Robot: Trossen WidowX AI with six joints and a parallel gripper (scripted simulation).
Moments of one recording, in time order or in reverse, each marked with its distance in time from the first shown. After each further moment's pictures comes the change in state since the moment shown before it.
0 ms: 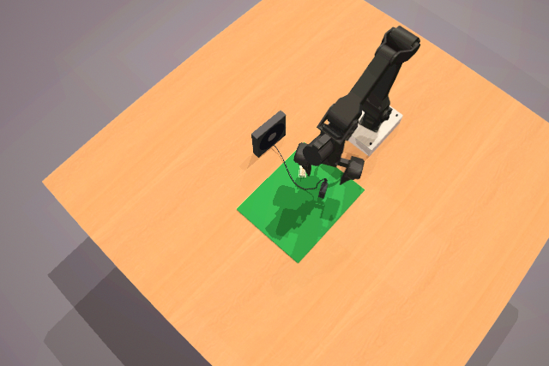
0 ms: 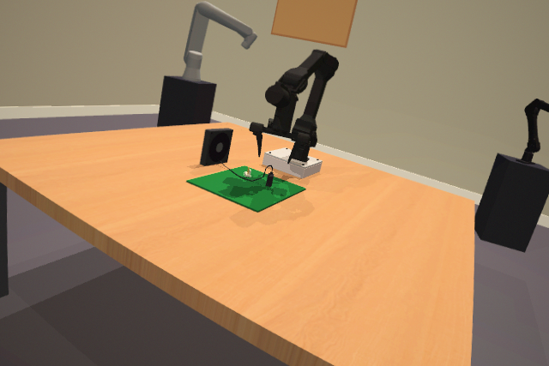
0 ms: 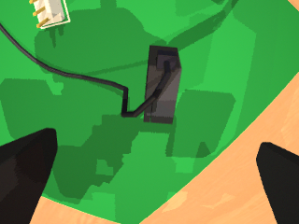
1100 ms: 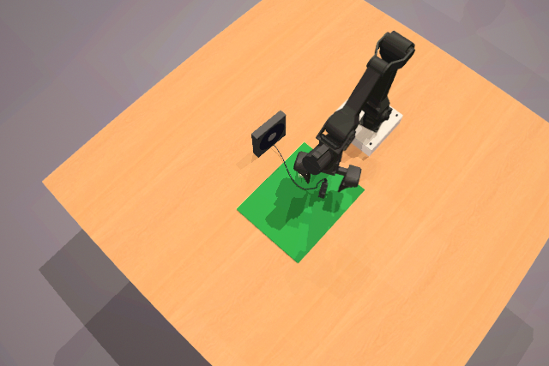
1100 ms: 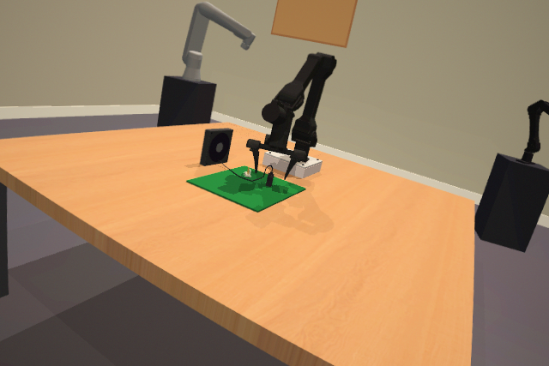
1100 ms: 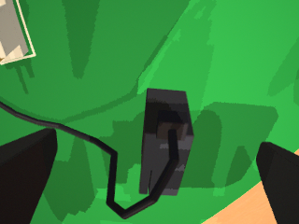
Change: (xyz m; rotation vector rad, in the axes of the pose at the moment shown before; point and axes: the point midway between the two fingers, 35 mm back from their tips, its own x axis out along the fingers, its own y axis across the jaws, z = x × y) arm 0.052 -0.001 0.014 0.001 0.001 -0.001
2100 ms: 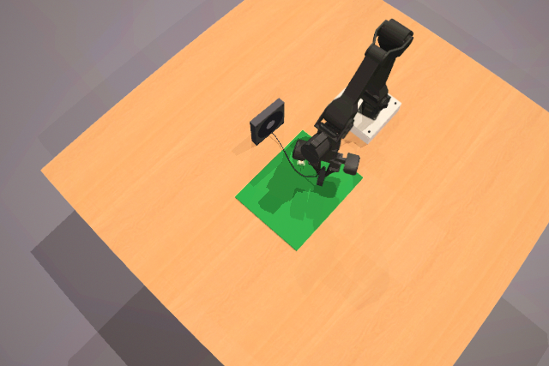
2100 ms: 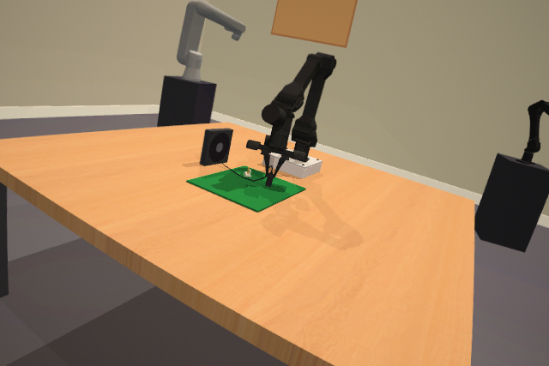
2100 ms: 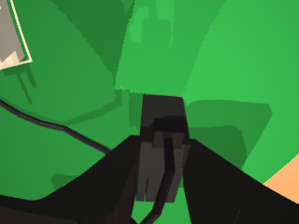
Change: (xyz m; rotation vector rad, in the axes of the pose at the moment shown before) arm 0.003 -0.001 0.002 0.001 -0.005 -0.003
